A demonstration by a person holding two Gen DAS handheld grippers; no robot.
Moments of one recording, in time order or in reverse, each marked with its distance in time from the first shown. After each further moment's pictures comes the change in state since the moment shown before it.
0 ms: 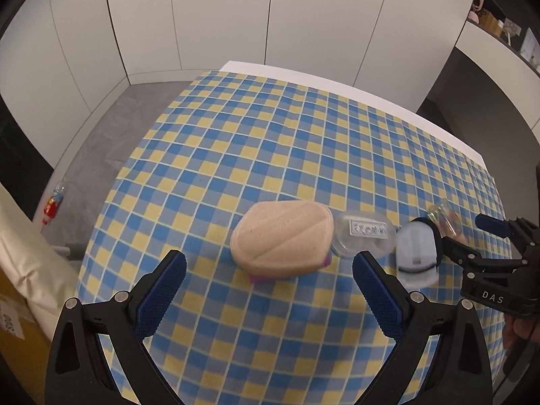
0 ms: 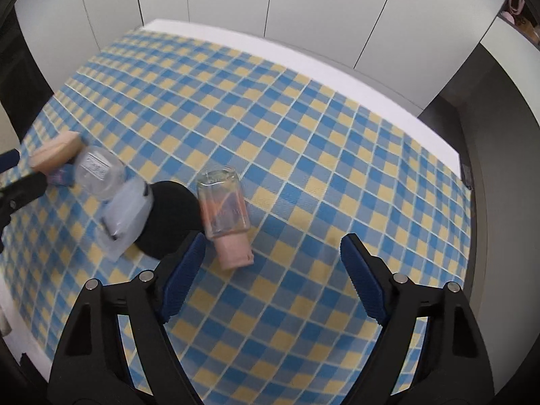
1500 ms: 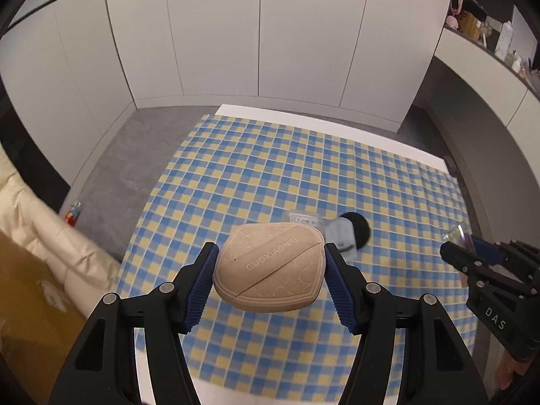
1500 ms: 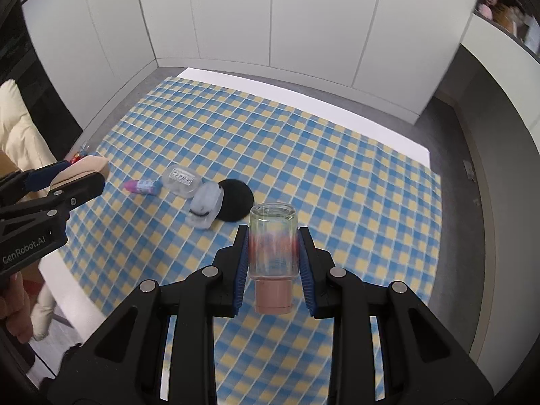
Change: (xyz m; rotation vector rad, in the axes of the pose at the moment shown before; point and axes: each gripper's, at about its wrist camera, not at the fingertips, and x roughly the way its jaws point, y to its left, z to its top) left arm -0.125 -0.036 -0.011 0.034 -0.065 0.010; right arm -0.133 0.007 -0.030 0.103 -0.097 0.080
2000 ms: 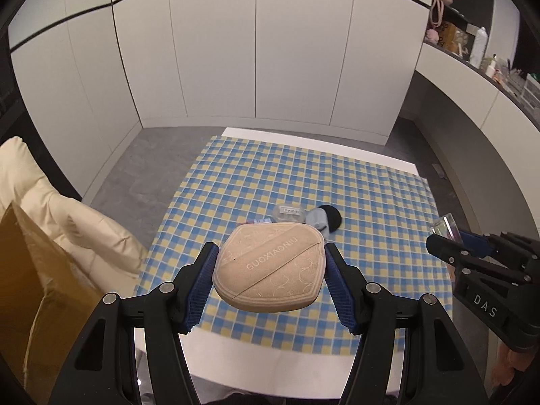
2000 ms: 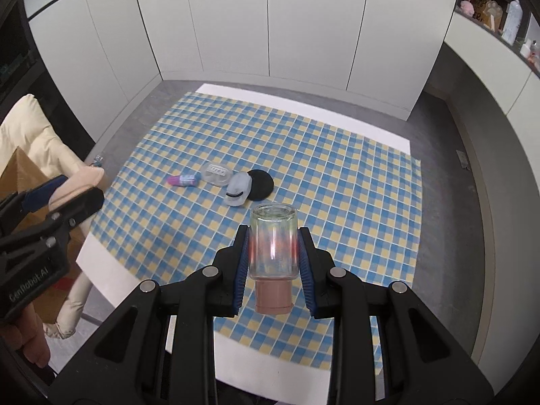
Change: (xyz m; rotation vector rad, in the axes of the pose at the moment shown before) left arm -0.108 -0.005 -0.039 0.035 -0.102 0.006; right arm -0.093 0.023 -0.031 0.035 -0.046 0.000
